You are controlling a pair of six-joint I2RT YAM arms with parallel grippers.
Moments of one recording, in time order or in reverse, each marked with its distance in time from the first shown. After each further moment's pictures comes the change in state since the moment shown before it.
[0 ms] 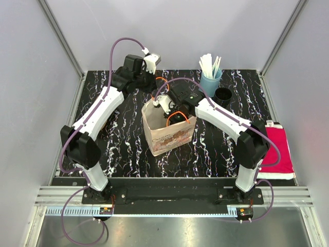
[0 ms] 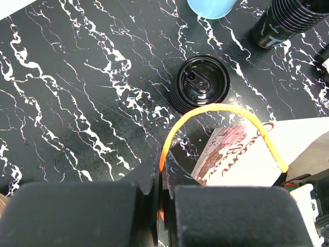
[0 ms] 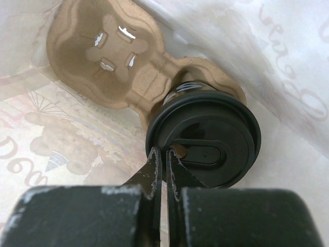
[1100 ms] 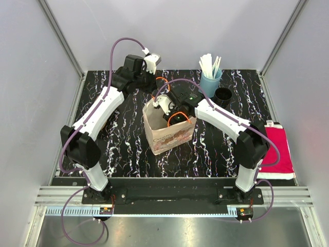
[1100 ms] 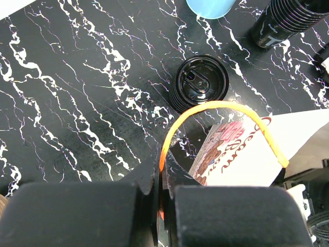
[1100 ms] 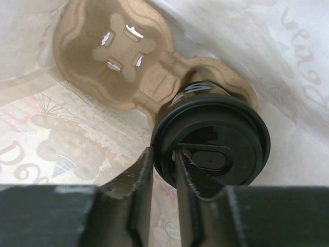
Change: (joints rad) left arm -0.003 0.000 0.000 0.000 0.000 0.000; right arm 0.002 0.000 -0.023 0.024 -0.005 -0.004
